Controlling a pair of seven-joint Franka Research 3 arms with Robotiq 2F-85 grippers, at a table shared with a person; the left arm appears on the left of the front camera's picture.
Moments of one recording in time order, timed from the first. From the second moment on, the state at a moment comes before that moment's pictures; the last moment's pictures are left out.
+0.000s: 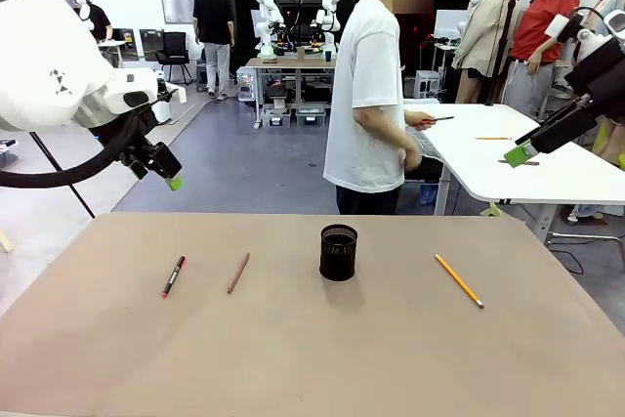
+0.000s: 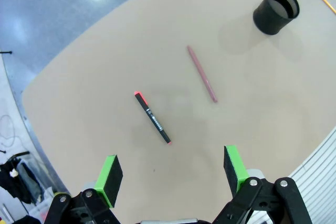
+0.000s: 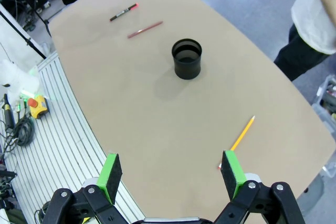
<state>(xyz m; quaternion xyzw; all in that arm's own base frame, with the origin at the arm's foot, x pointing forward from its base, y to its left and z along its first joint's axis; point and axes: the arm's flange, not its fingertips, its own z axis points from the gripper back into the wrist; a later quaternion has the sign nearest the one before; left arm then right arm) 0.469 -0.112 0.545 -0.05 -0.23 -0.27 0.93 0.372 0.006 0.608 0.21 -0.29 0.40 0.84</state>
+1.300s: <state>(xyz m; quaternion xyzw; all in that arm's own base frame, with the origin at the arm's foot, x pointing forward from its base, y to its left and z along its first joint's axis) 0.470 -0.111 0.528 -0.05 -0.18 -0.25 0.95 0.372 0.006 0.608 0.21 -0.29 0.40 0.84</state>
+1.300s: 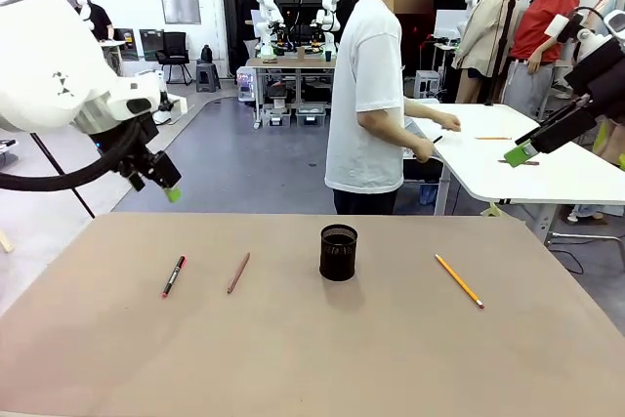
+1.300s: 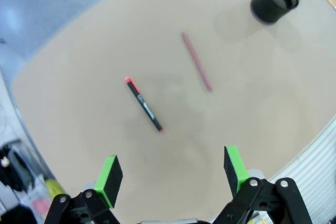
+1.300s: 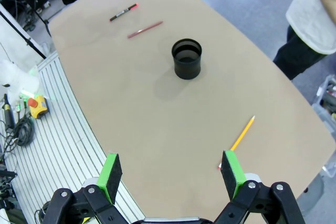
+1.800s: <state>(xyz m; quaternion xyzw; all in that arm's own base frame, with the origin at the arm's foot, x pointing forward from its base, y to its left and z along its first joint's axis) 0.539 -0.114 0.421 0.02 -0.08 -0.12 0.99 0.372 0.006 0.608 0.21 -0.29 0.40 0.84</state>
